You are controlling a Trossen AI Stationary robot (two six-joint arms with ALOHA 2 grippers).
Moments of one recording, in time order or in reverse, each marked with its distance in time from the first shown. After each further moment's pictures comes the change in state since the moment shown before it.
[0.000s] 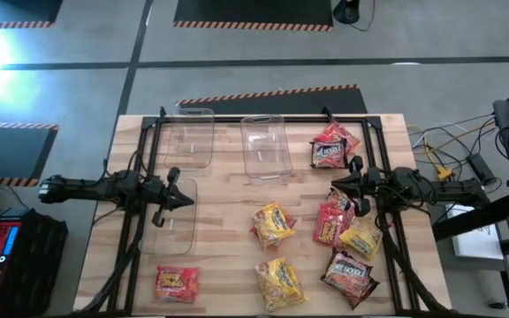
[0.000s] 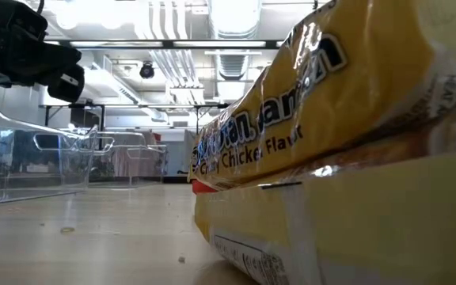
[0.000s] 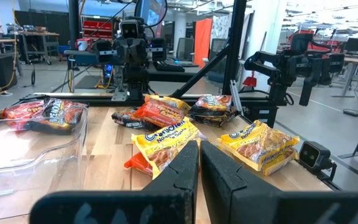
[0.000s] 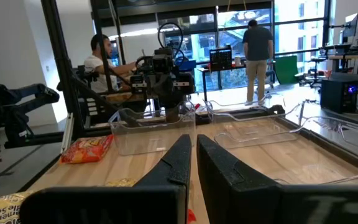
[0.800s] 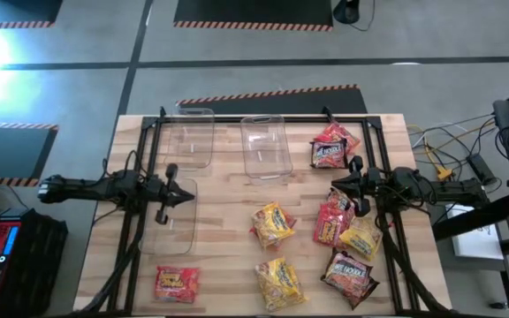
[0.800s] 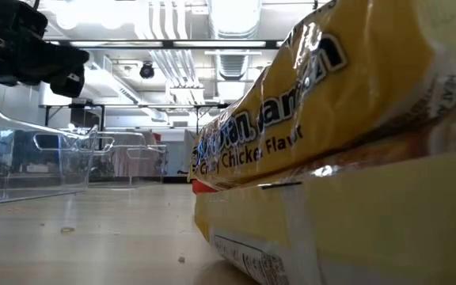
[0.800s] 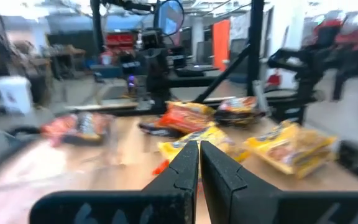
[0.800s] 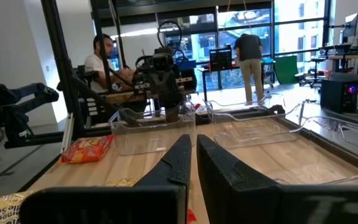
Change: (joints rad) left arm 0.000 0.016 0.000 0.041 -0.096 0.132; right arm 0.000 0.000 0.000 0.000 0.000 0.000
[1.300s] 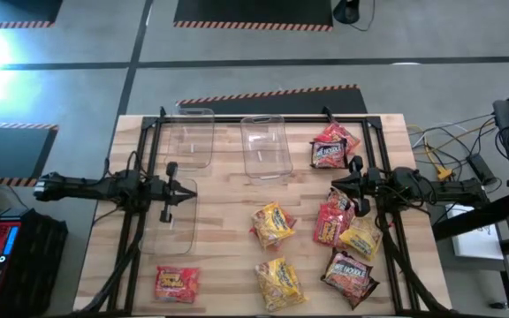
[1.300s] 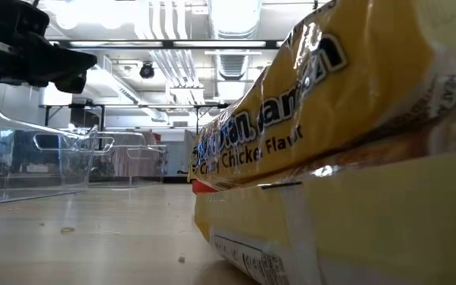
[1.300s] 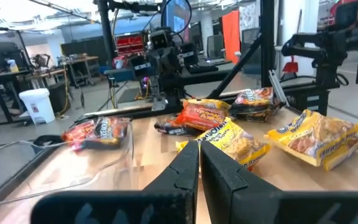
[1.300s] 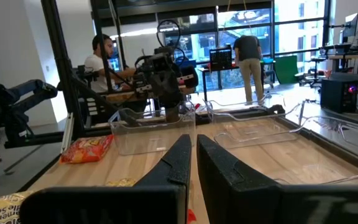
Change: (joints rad) left arm -0.001 0.083 0.000 0.073 -0.035 0.068; right arm 0.000 0.000 0.000 0.000 0.000 0.000
